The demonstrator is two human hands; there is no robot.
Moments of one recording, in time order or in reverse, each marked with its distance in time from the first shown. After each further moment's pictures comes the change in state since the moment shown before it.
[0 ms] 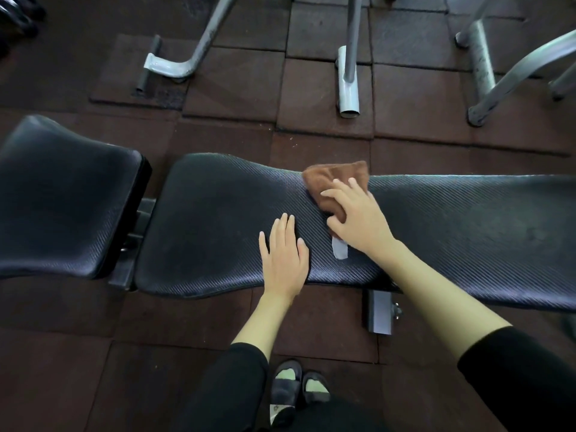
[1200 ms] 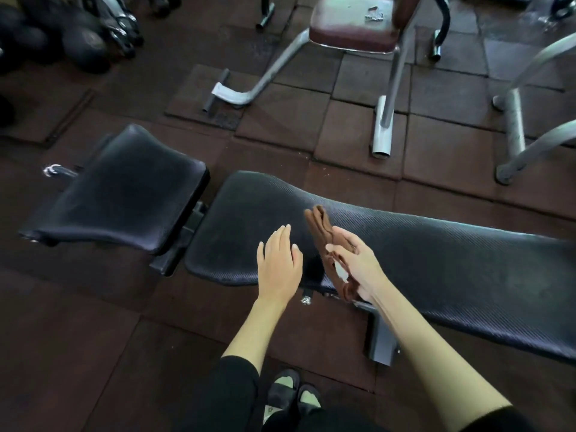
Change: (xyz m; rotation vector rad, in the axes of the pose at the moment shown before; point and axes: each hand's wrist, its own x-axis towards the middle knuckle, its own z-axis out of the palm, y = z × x) left_hand -0.025 0.009 -0.108 -0.112 0.079 -0.185; right_hand -0.054 -0.086 -0.053 1.184 -0.193 0.535
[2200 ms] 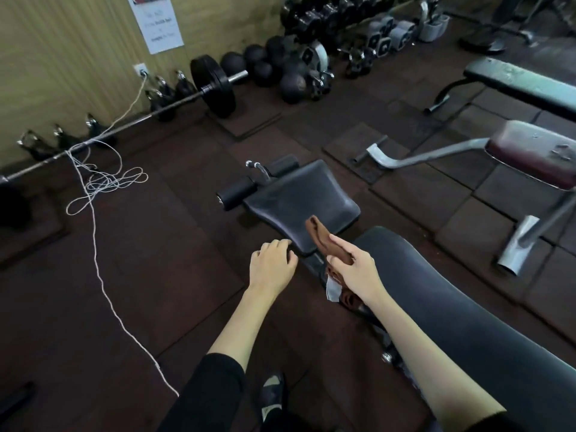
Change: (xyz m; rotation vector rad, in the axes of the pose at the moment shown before) left_hand -0.099 -0.135 -0.326 0.200 0.152 -0.434; right_hand -0.140 -0.122 0.276 -0.562 -0.468 -0.485
